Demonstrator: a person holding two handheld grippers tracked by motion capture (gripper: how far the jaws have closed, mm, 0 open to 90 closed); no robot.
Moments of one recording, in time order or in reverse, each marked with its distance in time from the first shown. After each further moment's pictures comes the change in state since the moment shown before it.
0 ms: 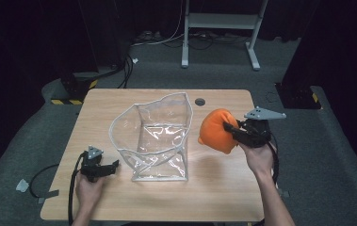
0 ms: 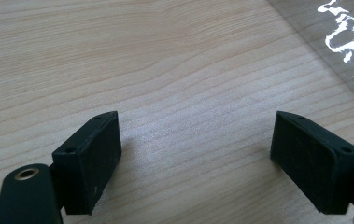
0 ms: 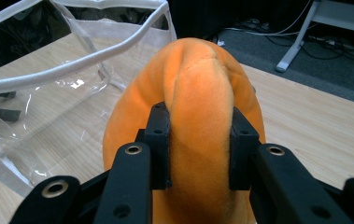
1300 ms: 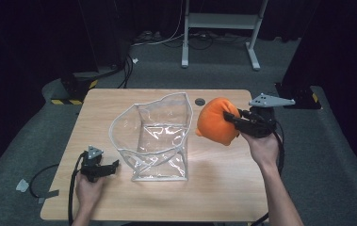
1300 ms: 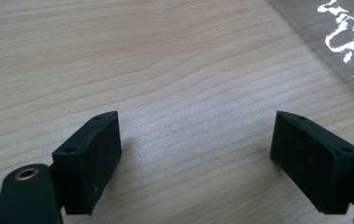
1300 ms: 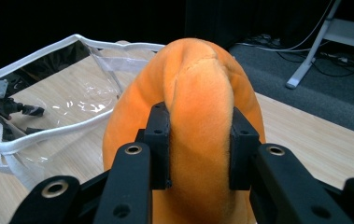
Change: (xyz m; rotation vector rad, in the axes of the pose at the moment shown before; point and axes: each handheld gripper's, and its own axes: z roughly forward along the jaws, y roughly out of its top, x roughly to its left) left arm 0.000 0.000 0.000 -0.001 0.000 -0.001; right arm 0.003 0.040 -0.020 -0.038 0.052 -0.017
